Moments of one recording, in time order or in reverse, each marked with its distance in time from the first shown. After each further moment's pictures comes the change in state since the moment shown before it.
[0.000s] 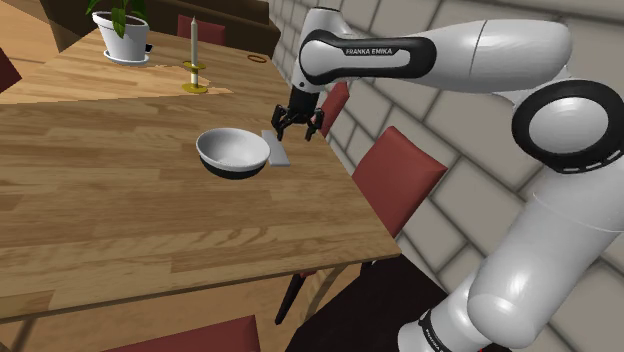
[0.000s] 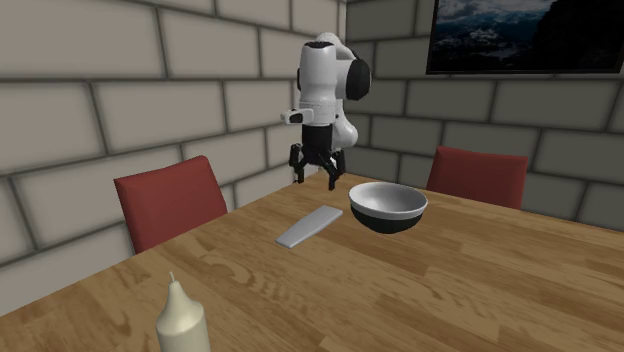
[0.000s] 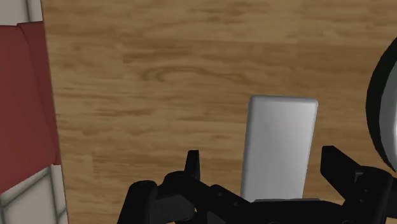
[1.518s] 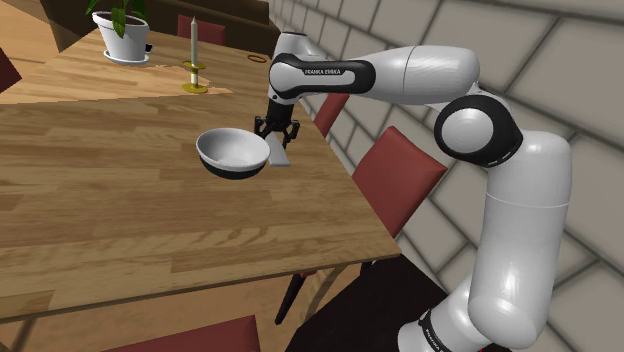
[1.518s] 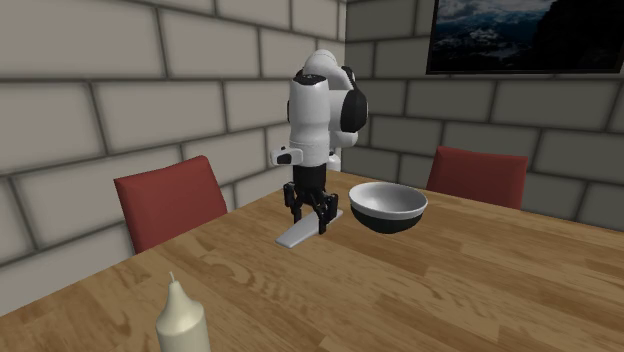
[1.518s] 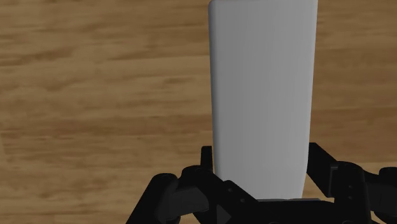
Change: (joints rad) arm 0.020 0.328 -0.018 0.299 -0.021 0.010 0.089
